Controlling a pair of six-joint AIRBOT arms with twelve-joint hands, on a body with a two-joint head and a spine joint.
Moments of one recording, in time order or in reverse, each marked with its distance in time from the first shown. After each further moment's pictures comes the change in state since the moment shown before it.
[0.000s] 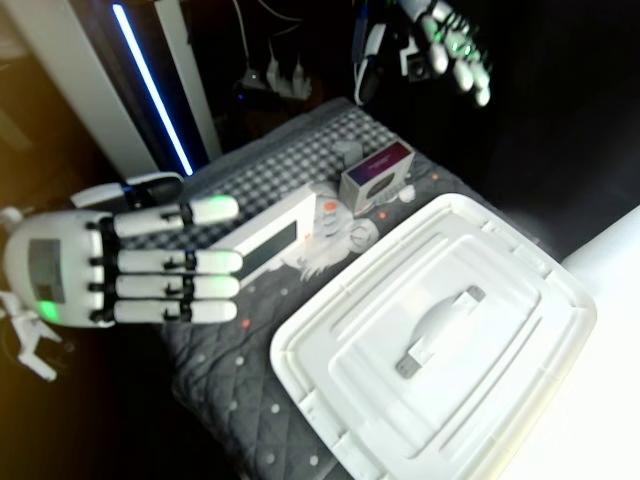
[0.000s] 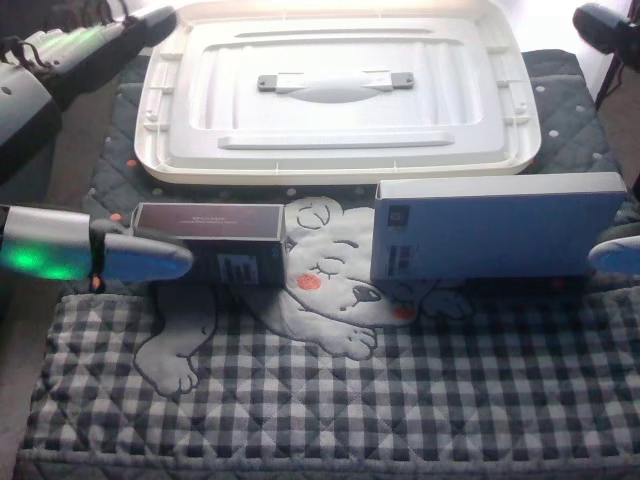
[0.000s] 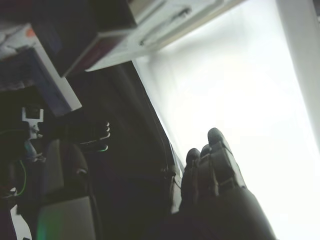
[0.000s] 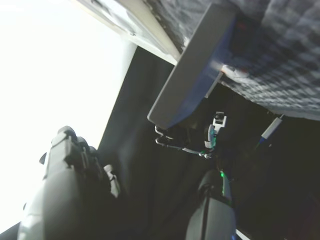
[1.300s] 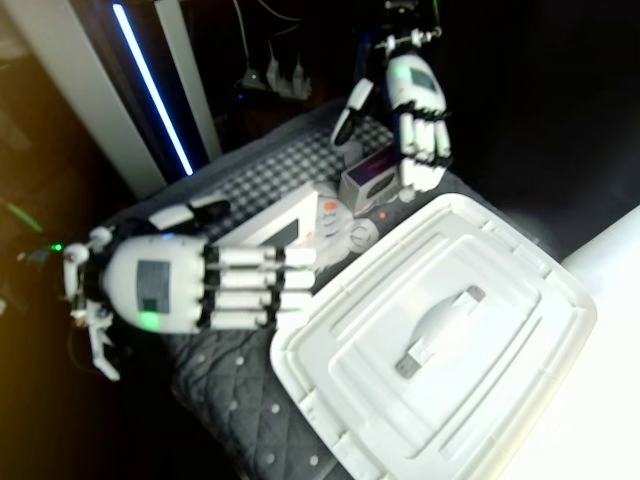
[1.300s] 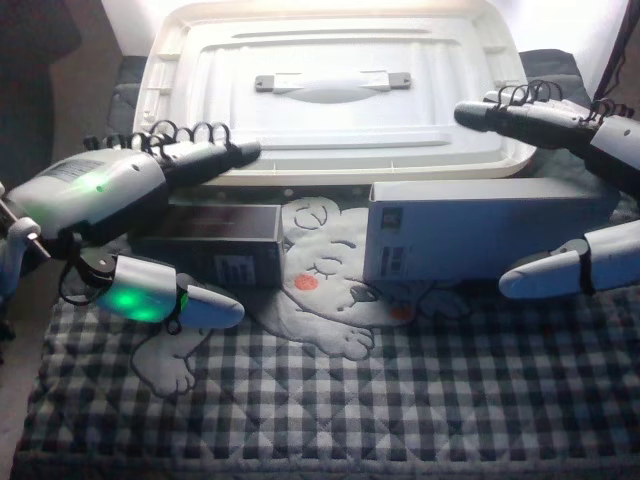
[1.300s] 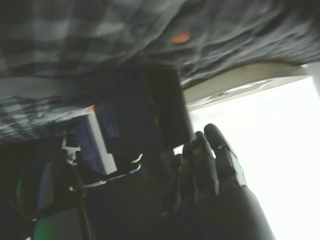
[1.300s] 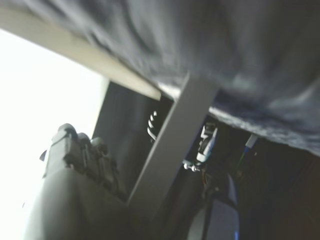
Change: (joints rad) left arm -0.076 -0.179 0.137 0.066 0.371 -0.026; right arm 0.136 -0.145 0.127 -0.152 -0.295 0.043
